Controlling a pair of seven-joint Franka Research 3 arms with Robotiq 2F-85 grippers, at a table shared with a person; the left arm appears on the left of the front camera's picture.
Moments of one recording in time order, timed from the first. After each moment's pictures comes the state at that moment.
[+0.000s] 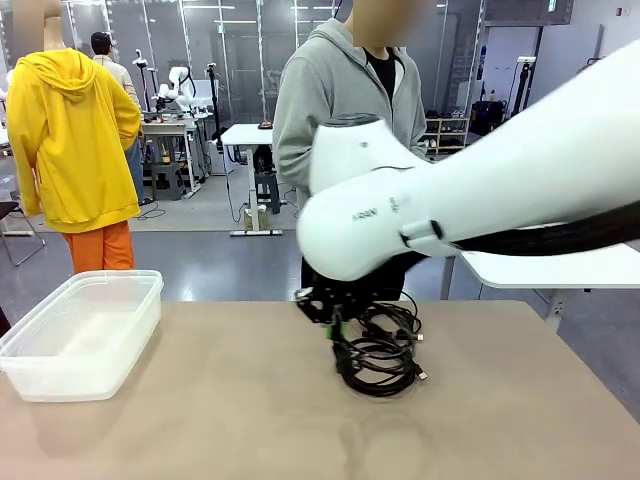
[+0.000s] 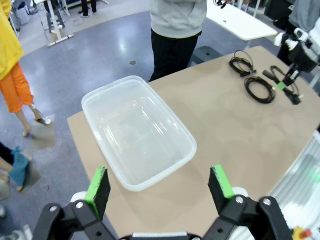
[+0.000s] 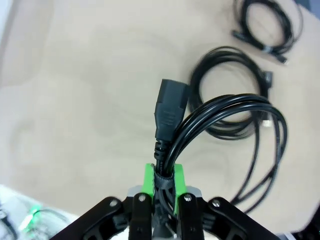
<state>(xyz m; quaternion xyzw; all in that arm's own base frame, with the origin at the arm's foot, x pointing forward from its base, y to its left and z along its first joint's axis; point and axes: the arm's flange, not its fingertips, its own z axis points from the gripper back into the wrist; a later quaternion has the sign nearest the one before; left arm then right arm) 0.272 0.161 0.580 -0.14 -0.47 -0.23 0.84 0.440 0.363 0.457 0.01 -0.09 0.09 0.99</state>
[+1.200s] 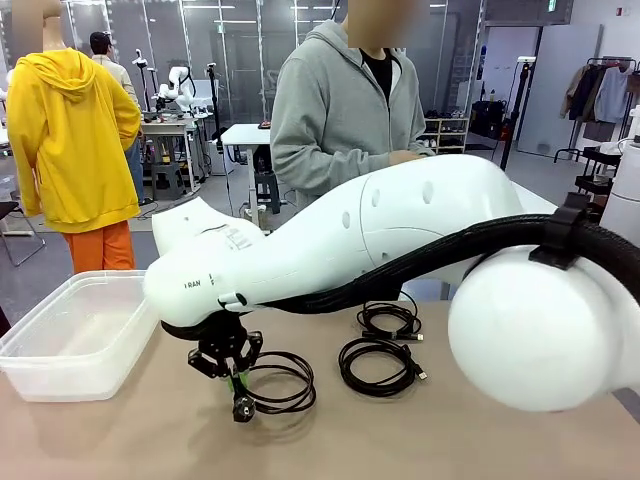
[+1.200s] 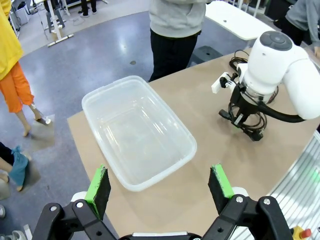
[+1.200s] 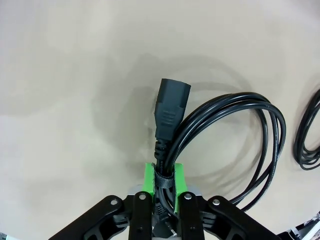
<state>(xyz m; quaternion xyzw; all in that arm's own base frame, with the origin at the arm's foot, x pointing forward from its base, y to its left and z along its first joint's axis) 0.272 0.161 0.579 -0.14 -0.47 -0.23 0.84 0.478 0.549 0.330 -0.08 0.00 0.11 0.99</state>
